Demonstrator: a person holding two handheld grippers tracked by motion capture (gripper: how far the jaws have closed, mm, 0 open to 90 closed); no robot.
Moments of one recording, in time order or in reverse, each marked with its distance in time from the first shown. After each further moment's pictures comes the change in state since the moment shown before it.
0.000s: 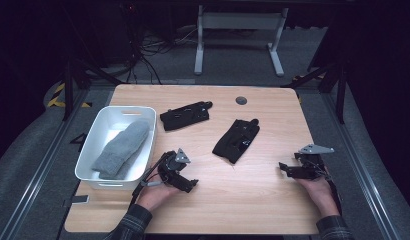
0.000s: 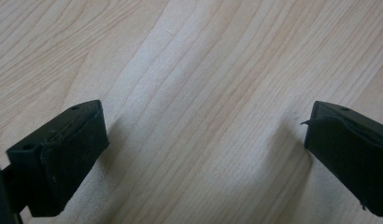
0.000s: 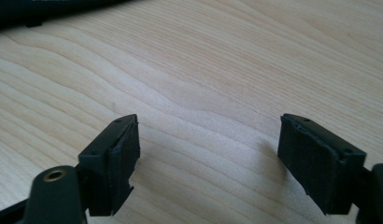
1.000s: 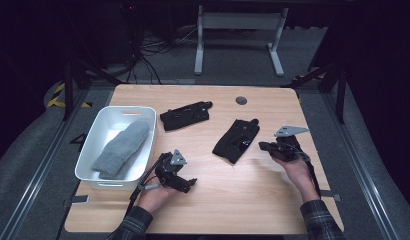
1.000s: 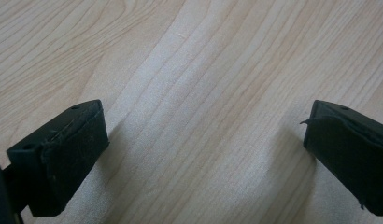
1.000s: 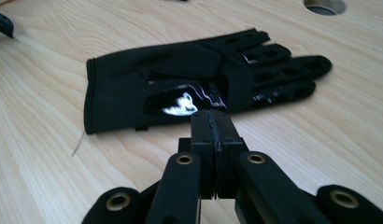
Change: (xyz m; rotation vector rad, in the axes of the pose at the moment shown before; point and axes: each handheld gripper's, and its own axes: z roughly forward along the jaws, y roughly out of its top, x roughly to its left) left arm 0.001 -0.009 0.000 -0.069 0.016 -0.021; right arm 0.045 0.080 0.027 -0.058 0.203 -0.132
